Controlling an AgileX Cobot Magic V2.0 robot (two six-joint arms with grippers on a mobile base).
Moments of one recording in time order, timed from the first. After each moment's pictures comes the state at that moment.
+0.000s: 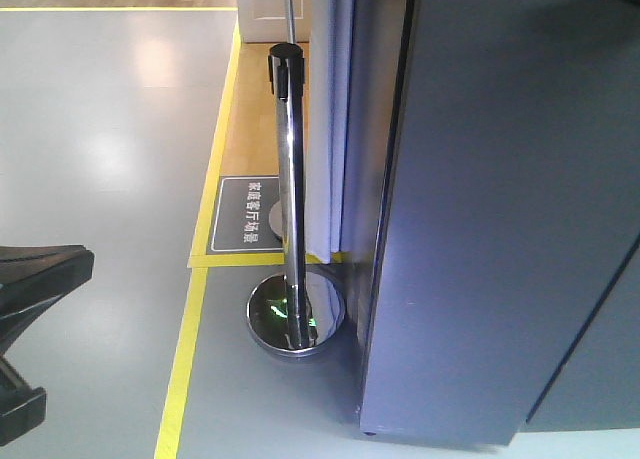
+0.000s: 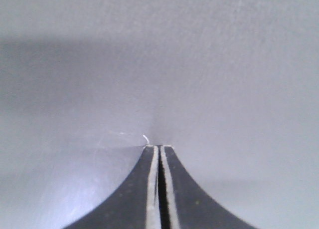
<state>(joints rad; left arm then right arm) -0.59 0.72 -0.76 -0.10 0.53 0.13 -0.12 1.74 -1.75 -0.15 0.41 0.07</state>
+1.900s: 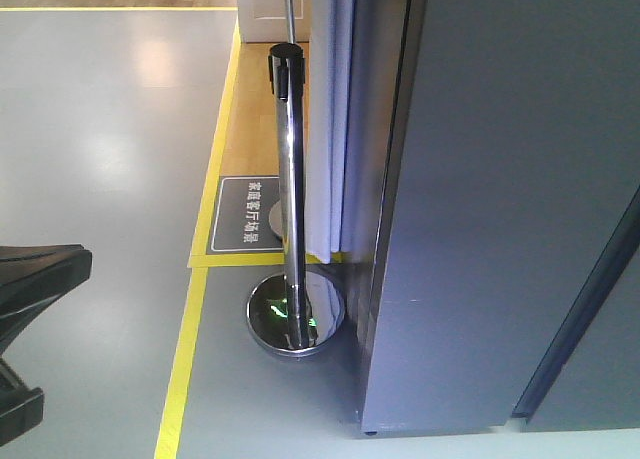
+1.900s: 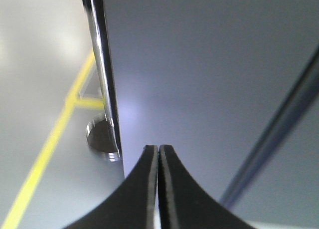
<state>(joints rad) -0.59 0.72 -0.76 -0.10 0.53 0.13 0.06 0.65 -0.76 0.01 0.70 -0.06</state>
